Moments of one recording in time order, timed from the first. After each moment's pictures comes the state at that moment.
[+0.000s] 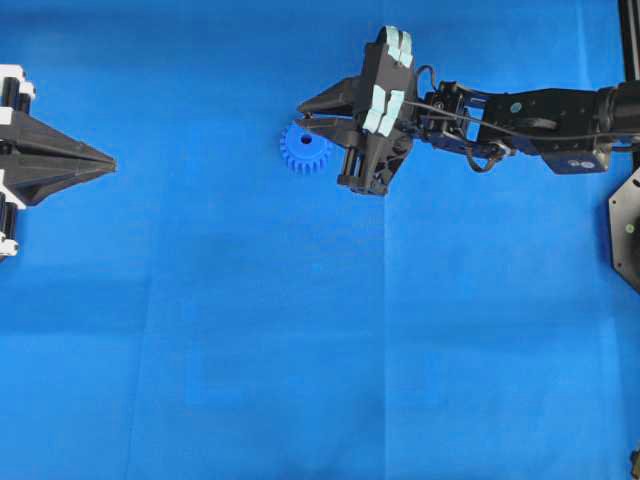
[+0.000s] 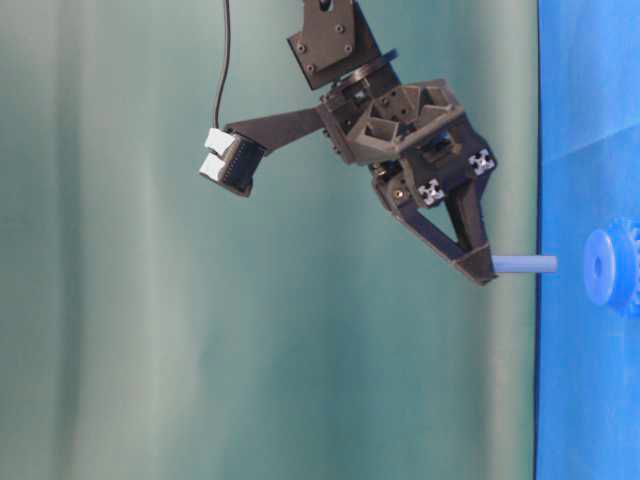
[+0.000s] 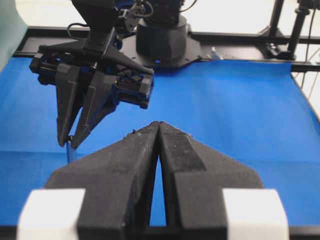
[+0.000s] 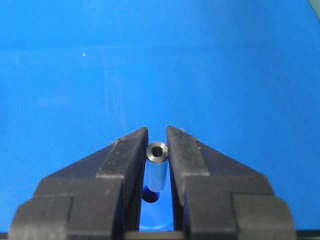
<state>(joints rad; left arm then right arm) 0.00 -0.97 1.20 0.00 -0.27 -0.02 -0.20 0.07 0.66 0.13 -0.34 -0.03</state>
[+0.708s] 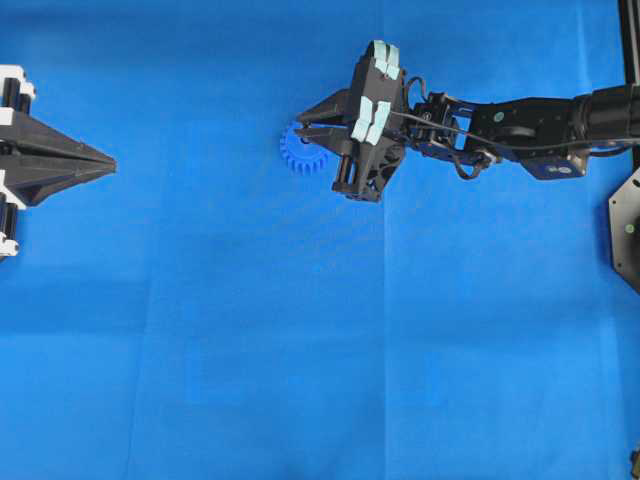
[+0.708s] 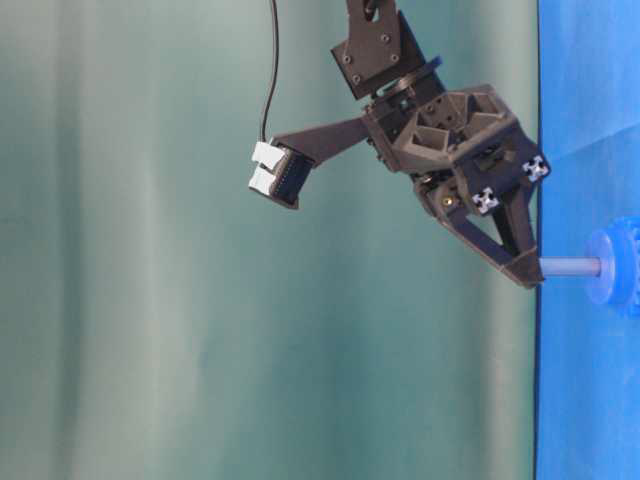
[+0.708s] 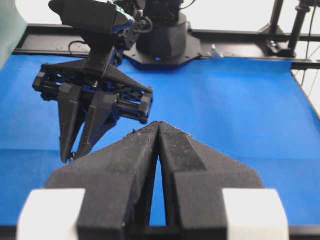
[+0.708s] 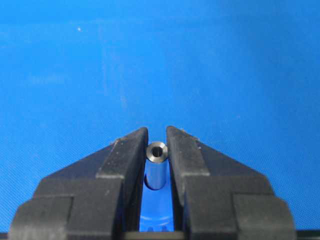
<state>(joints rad) 0.00 -0.97 1.20 0.00 -0.26 -0.02 -0.20 0.15 0.66 0.14 -0.39 -0.02</state>
